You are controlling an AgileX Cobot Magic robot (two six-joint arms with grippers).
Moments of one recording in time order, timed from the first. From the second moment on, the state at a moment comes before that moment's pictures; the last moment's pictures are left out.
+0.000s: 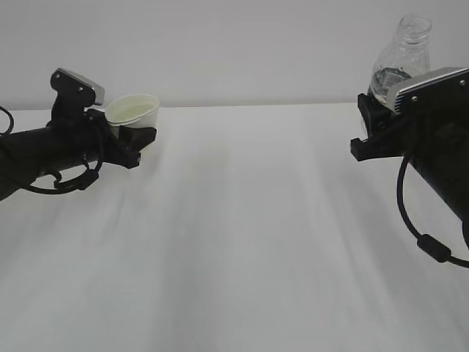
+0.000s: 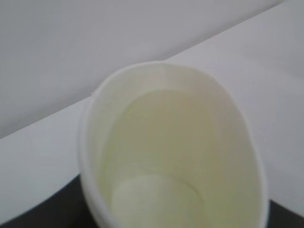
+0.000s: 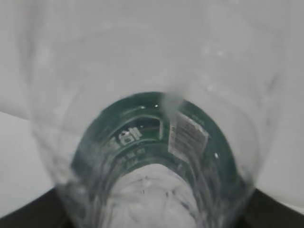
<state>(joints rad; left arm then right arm) -0.17 2.04 -0.97 0.63 -0.79 -0.29 0.24 1.78 -0.58 0.06 -1.12 -0.33</state>
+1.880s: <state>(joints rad) -0.17 2.13 -0.97 0.00 -0.91 -0.03 0.24 1.78 -0.58 0.06 -1.11 -0.33</state>
